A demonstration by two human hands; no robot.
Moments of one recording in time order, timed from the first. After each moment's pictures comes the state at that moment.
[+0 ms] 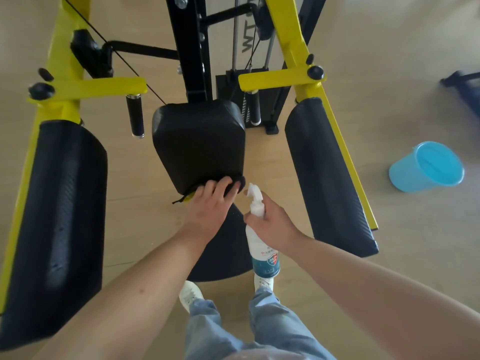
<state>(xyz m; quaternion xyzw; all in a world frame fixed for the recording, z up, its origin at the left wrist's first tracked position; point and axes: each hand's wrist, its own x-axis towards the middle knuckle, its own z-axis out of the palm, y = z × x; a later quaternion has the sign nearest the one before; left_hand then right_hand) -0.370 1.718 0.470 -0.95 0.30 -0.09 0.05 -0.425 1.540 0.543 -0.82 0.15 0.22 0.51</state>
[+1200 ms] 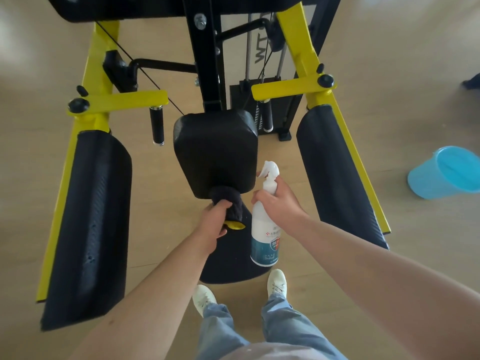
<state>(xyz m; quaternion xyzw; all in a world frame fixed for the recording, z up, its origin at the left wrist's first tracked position) -0.383 1.716 0.518 -0.63 -0.38 0.28 -0.62 -0.390 1.554 0.572 -0.79 0.22 0.19 0.54</state>
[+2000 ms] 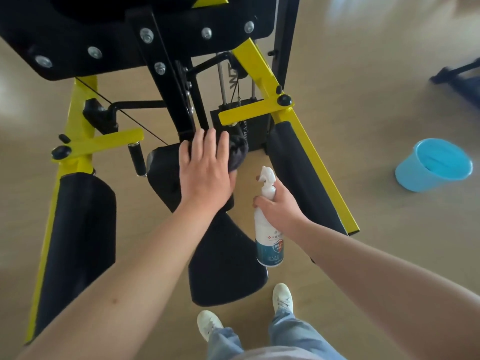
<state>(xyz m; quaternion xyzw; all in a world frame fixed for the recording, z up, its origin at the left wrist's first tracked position) -0.317 1.661 0.633 -0.96 0.19 -0.17 0.05 -0.401 1.503 0.605 -0.78 0.22 0.11 0.57</state>
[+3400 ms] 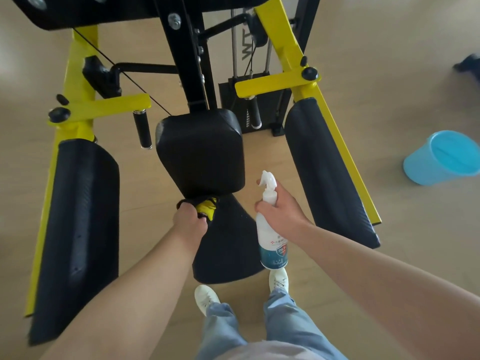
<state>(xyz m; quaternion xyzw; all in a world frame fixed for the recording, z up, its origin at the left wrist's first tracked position) -0.355 1.730 0.511 -0.47 -0.53 0.13 -0.69 -0.418 1.528 0.561 -0.81 0.20 0.19 0.51</state>
